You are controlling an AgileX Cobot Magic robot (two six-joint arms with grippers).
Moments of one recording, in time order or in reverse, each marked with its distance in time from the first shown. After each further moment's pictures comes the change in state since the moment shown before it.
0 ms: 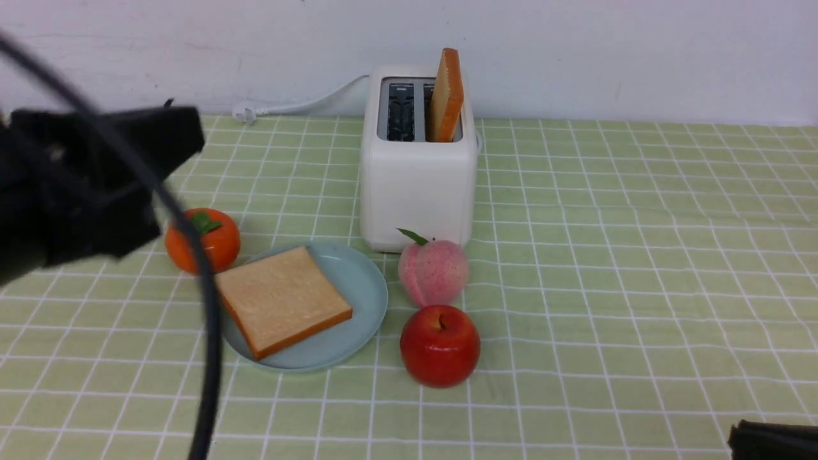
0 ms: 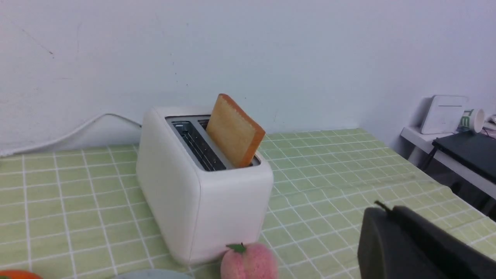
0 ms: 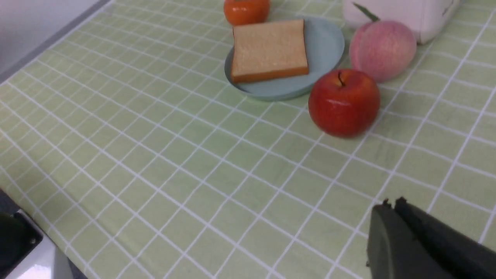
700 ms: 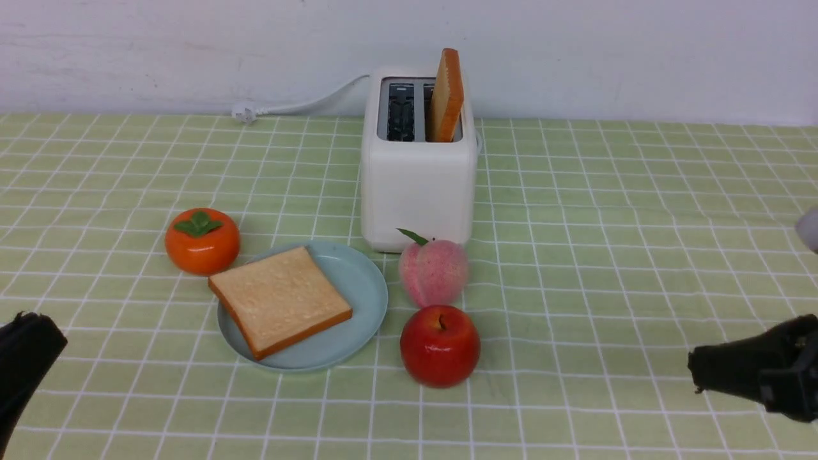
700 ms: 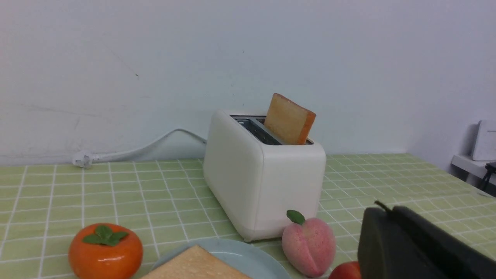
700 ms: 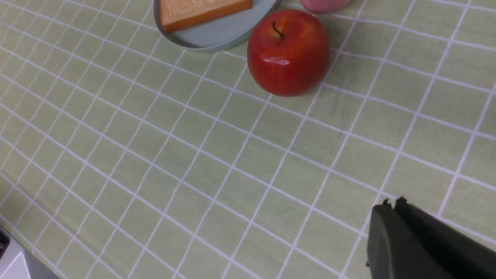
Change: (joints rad) right arm 0.000 0.445 -0.243 -0.145 0.018 0.117; left arm 0.000 -0.486 0.440 -0.060 -0.180 0.110
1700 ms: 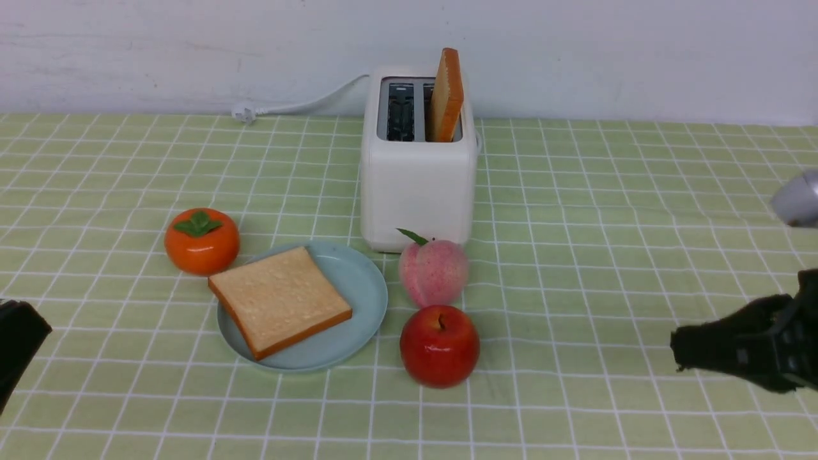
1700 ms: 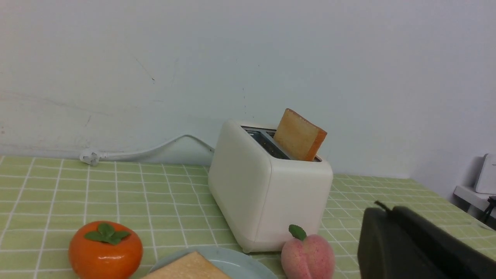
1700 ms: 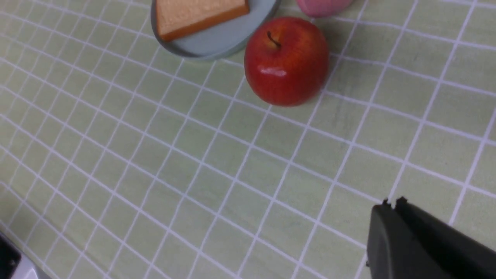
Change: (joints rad) right arm 0.000 0.074 -0.033 0.051 -0.018 -0.008; left arm 0.000 0.000 0.001 -0.079 -0.041 0.004
